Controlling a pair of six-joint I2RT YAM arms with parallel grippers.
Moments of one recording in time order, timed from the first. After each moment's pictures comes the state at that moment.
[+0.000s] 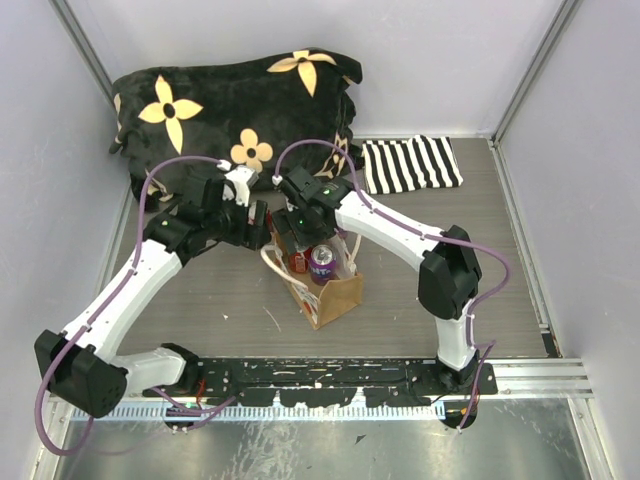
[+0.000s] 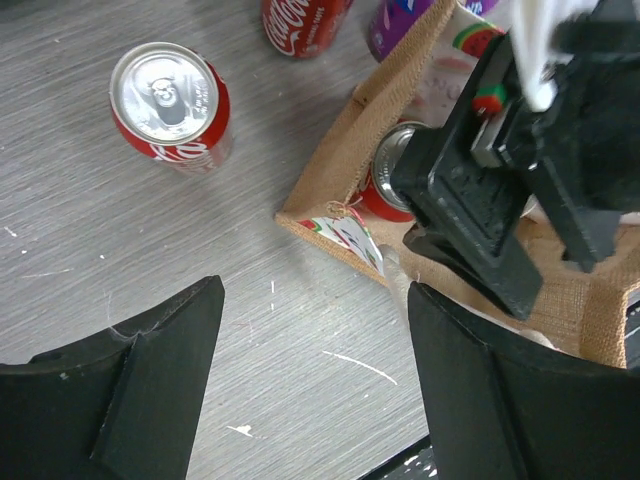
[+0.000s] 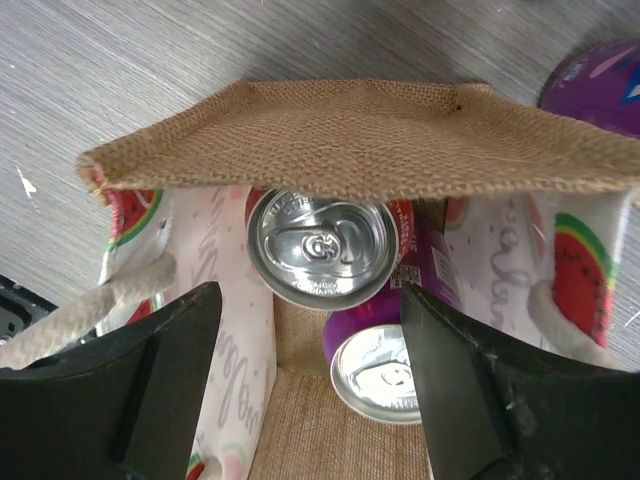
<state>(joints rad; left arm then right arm) -0.45 1.21 1.12 -0.65 0.17 -0.10 0.84 1.93 1.77 -0.92 -0.01 0.33</state>
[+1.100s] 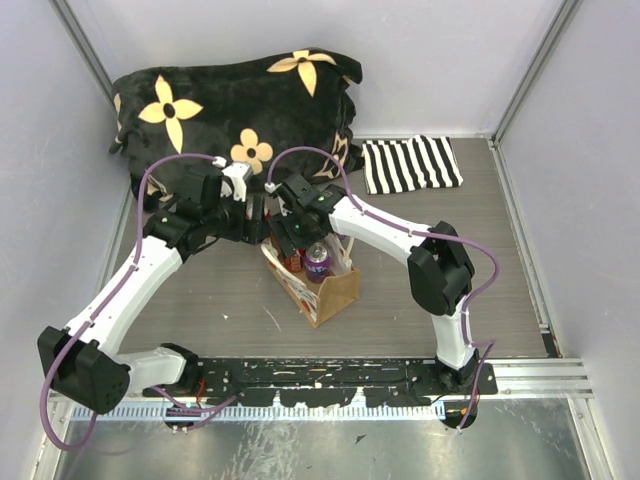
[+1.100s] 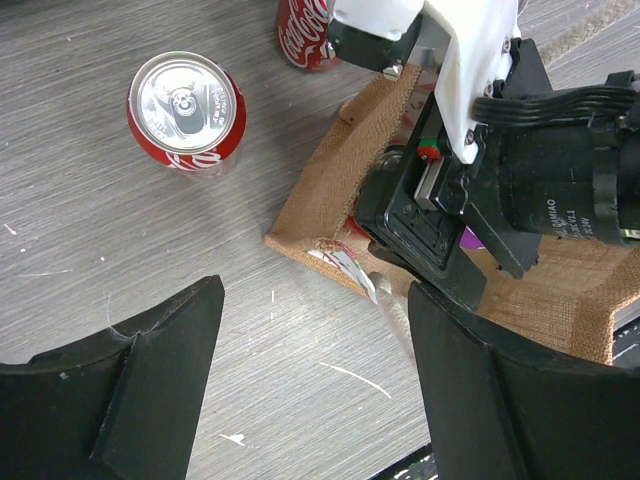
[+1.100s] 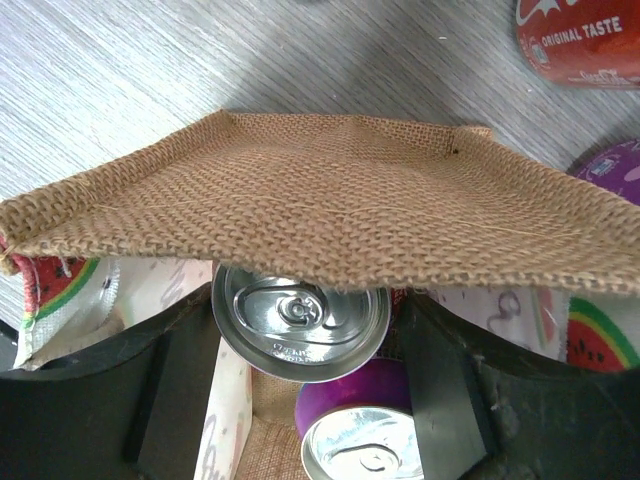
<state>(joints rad) -0.41 1.22 1.13 -0.63 0.17 -0.15 0.84 1.99 1.70 -0.75 -0.05 0.23</state>
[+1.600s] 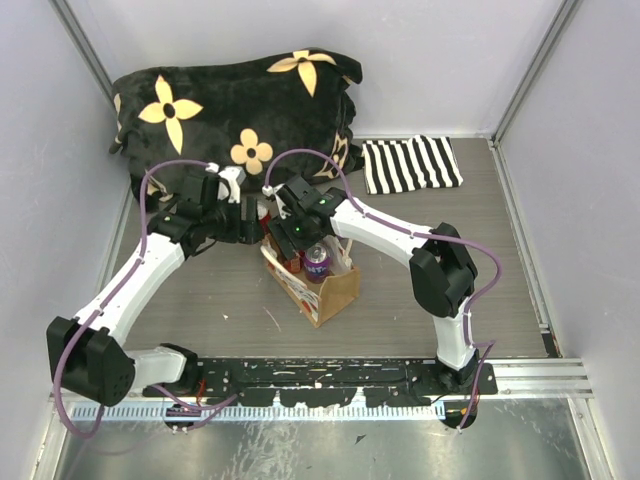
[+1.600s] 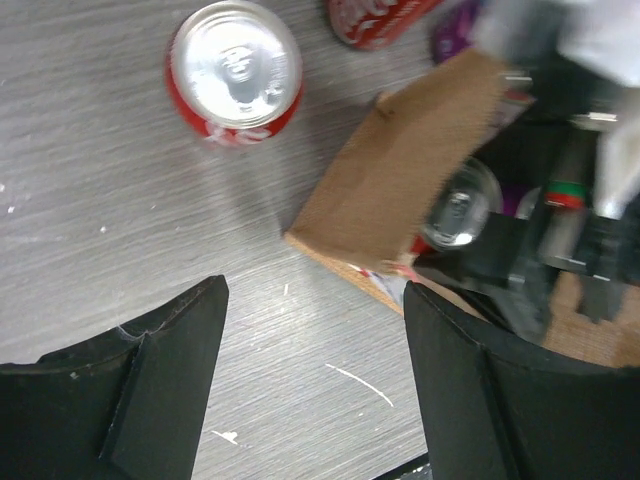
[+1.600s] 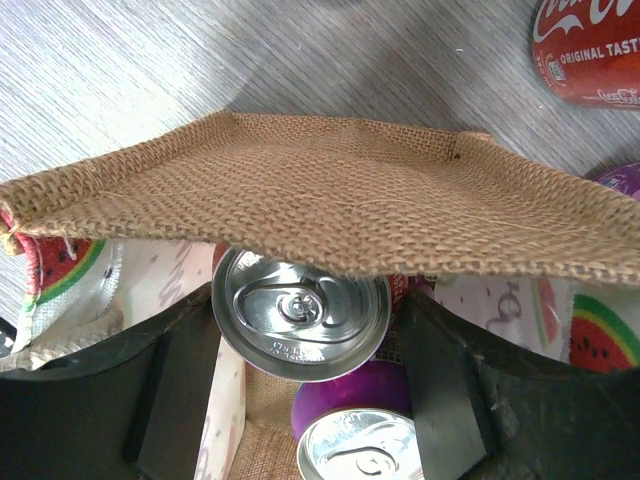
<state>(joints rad) -0.37 1.25 1.08 -0.59 0.17 -0.19 0.84 1.97 1.65 -0.71 -0.07 0.17</state>
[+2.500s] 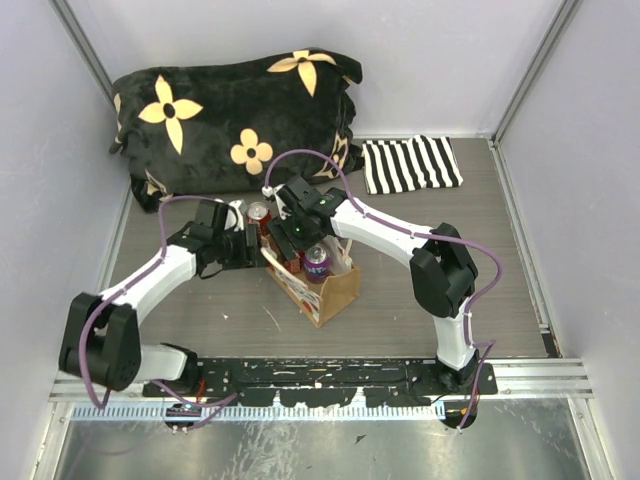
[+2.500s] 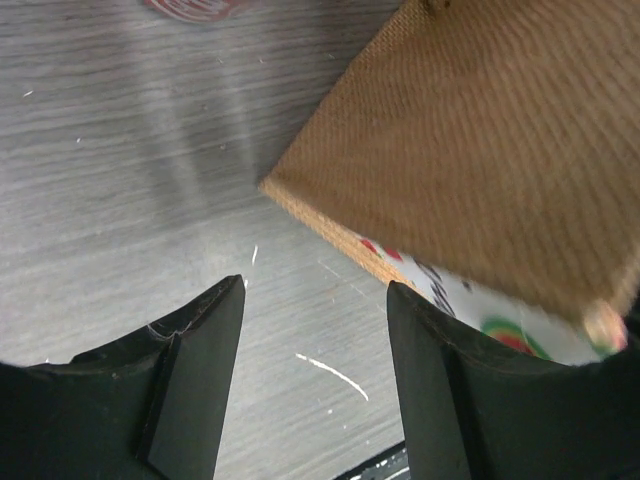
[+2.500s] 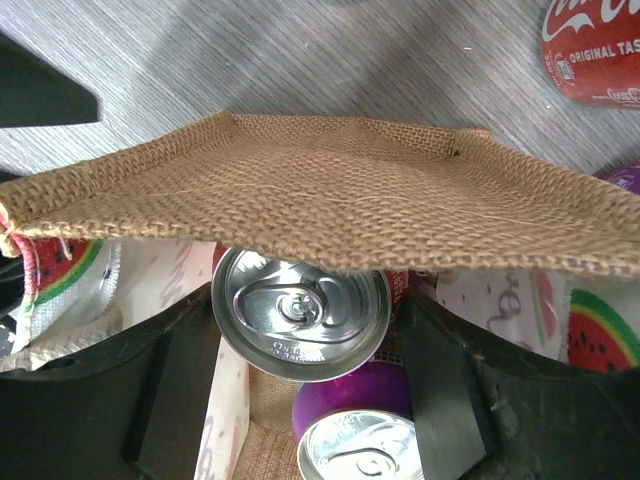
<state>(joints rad) -0.32 1.30 0.78 -0.41 0.30 -0.38 0.84 1.96 1.65 -0.70 -0.08 0.17</state>
